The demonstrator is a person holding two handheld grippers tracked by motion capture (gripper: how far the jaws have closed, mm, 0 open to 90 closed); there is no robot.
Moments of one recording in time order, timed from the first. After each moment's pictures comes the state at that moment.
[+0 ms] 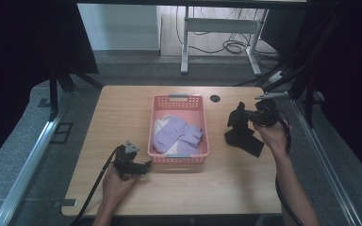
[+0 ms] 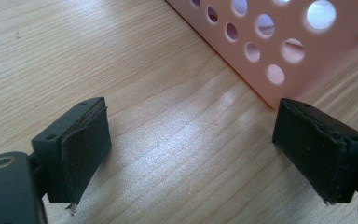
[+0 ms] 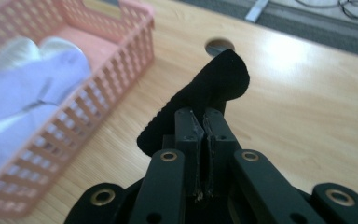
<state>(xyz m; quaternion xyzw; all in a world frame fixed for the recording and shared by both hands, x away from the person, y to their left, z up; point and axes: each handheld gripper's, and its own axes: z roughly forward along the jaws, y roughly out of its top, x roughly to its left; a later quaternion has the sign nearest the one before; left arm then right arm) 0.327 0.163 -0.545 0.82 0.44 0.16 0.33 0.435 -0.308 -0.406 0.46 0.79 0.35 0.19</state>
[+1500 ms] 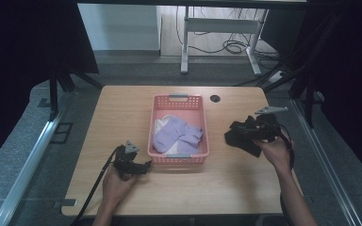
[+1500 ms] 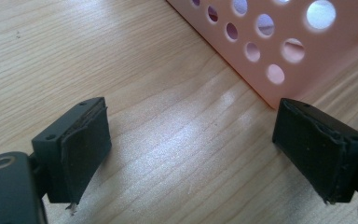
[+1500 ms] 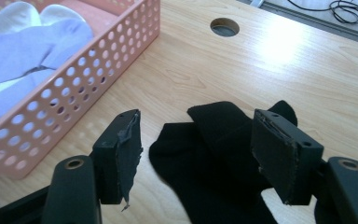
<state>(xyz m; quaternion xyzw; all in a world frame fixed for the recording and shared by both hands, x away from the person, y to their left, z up) 0.326 0.163 -0.545 0.82 0.45 0.16 0.33 0.393 -0.306 -0.421 0.44 0.80 0.34 0.22</state>
